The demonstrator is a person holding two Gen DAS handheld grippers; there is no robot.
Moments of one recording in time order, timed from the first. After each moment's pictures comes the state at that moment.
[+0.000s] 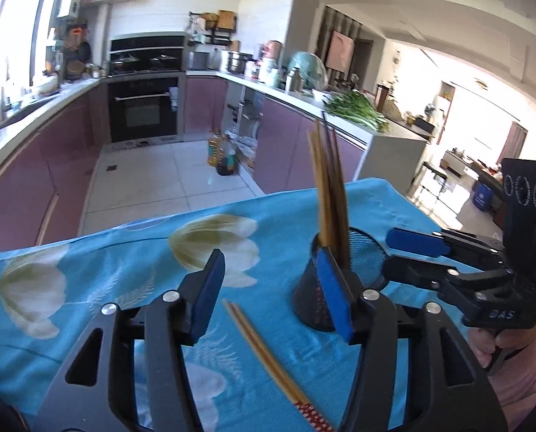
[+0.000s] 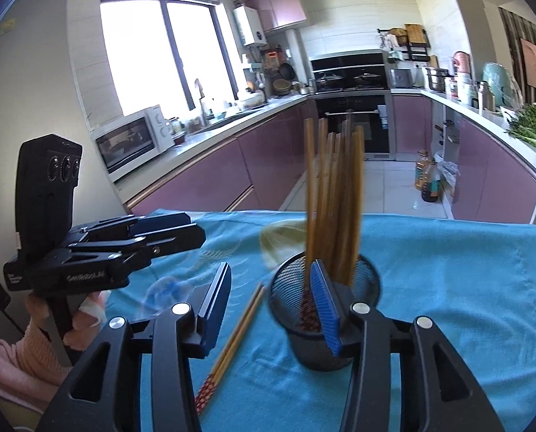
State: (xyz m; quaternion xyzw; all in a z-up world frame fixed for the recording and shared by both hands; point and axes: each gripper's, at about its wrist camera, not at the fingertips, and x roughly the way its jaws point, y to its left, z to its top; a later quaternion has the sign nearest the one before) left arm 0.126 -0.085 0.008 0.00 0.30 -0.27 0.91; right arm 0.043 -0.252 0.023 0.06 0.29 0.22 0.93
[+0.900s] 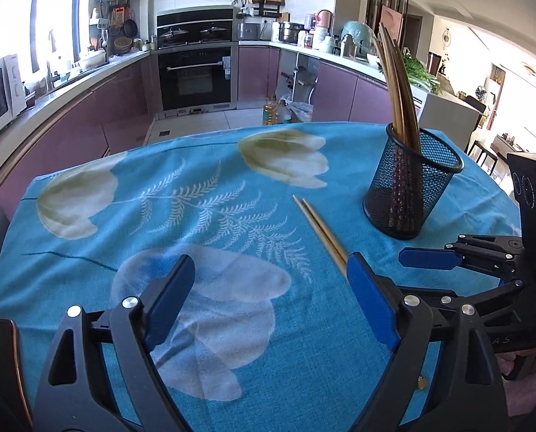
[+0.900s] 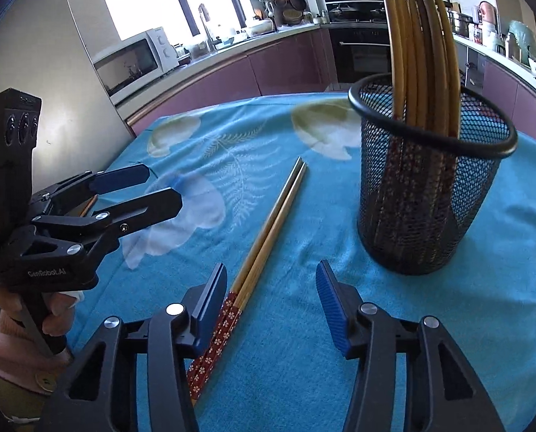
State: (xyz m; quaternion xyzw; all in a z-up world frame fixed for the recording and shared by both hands) left arm 0.082 -0.044 -0.076 0.03 0.36 -0.17 0.92; right arm 0.036 -0.191 -0.068 0.04 0.42 0.23 0.88
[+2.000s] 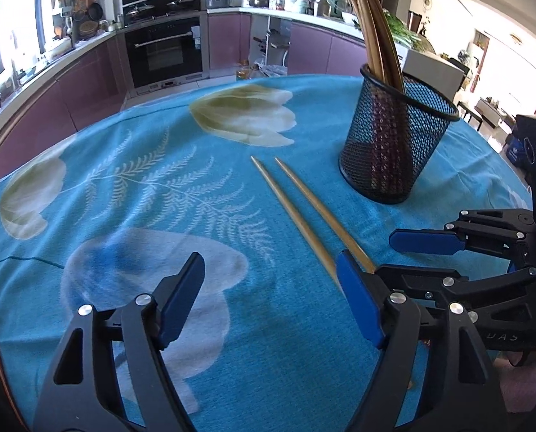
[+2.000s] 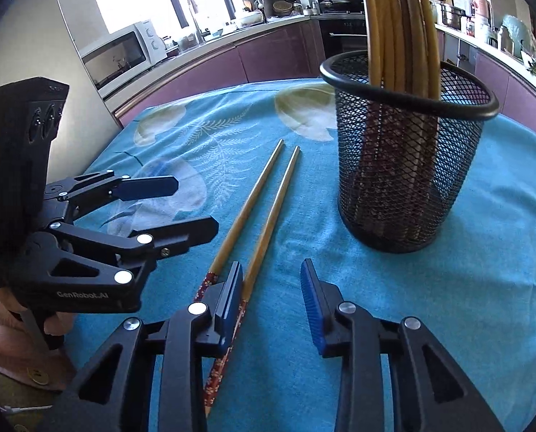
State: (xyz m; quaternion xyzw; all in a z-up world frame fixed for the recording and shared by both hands) left arm 0.105 -0.087 -0.110 0.07 0.43 -0.21 0.87; right arm 0.032 -0.204 -0.075 0.03 0.44 0.21 0.87
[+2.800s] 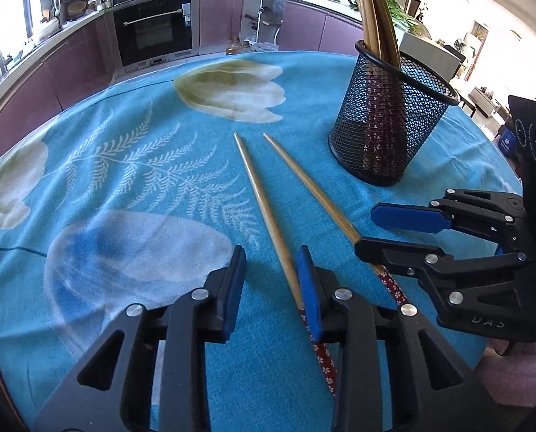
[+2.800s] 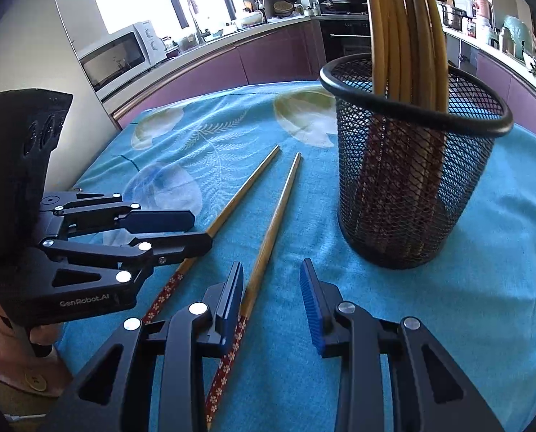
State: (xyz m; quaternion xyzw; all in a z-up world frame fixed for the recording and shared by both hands) left arm 0.110 -0.088 -0.116 0.06 0.47 -0.23 0.85; right arm 0.044 -0.199 -0.075 0.03 0.44 0.21 0.87
